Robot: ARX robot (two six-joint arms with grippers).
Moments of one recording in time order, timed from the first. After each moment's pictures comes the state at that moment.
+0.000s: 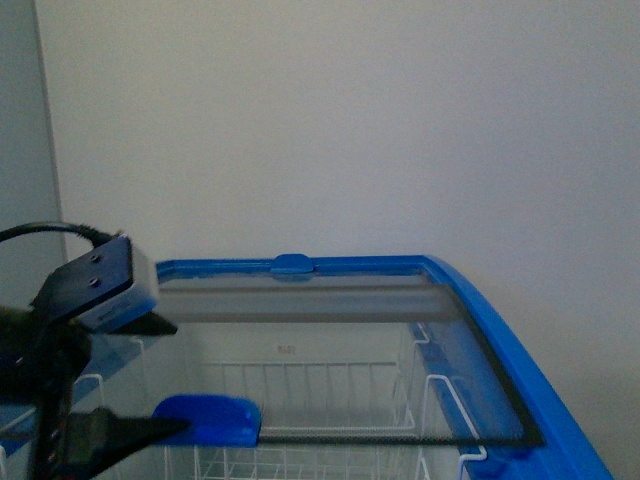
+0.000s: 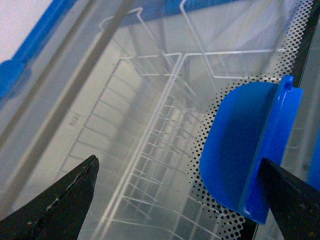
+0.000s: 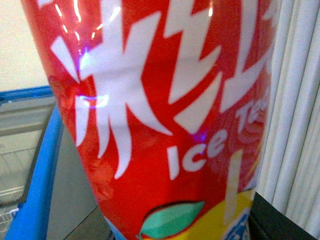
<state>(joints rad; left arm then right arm) -0.03 1.75 1.13 0.12 0.73 1.10 0.36 0.26 0.21 0.22 0.77 -0.02</state>
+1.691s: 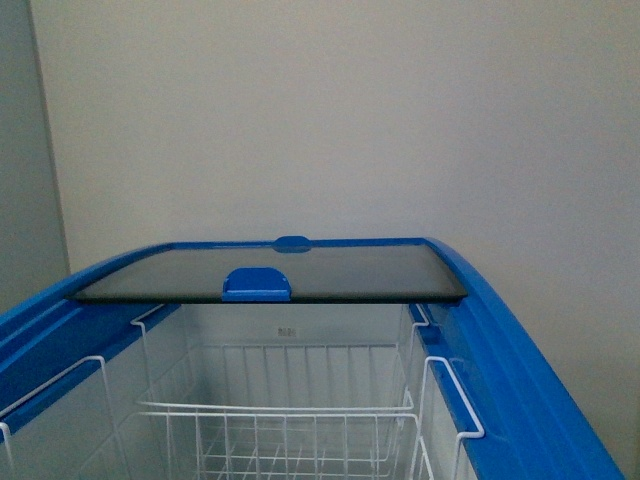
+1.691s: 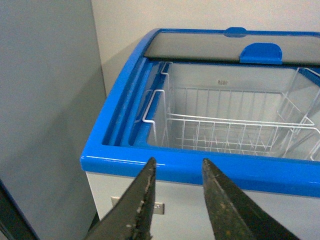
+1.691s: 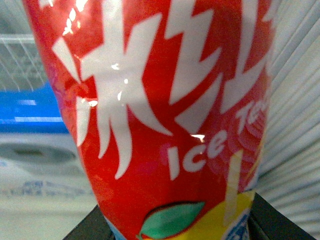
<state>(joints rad) -0.01 0.34 0.12 0.23 0.00 0.01 0.17 0.42 0.49 -0.48 0.27 0.11</state>
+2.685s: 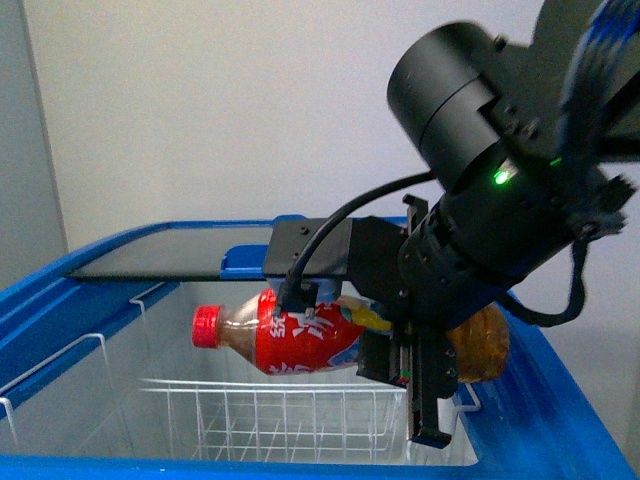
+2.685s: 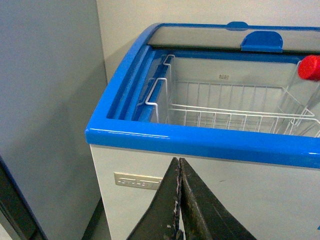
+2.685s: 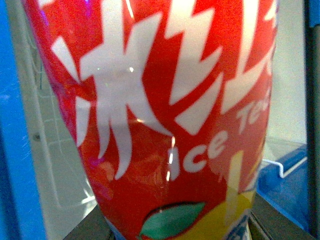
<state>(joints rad) 0.00 0.01 0.02 0.00 0.00 0.00 0.44 1.78 1.39 -0.31 0.00 -1.07</state>
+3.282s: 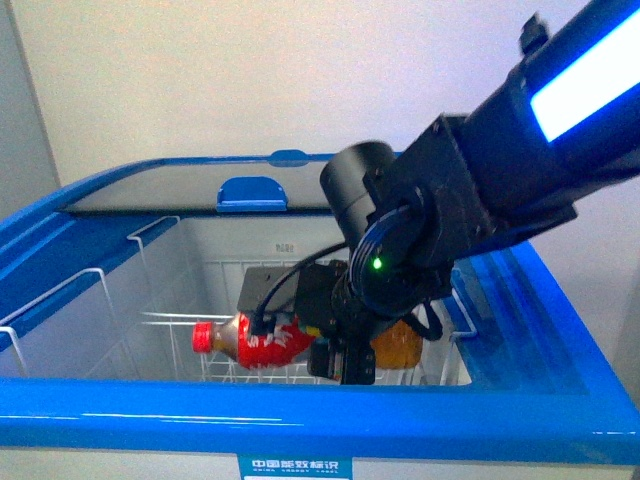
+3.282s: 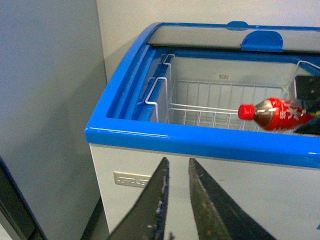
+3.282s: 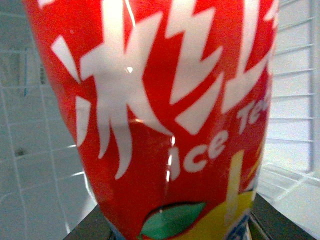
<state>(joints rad) 0.00 0.01 0.02 0.00 0.00 0.00 0.43 2.22 1.63 -0.16 -0.01 -1.09</state>
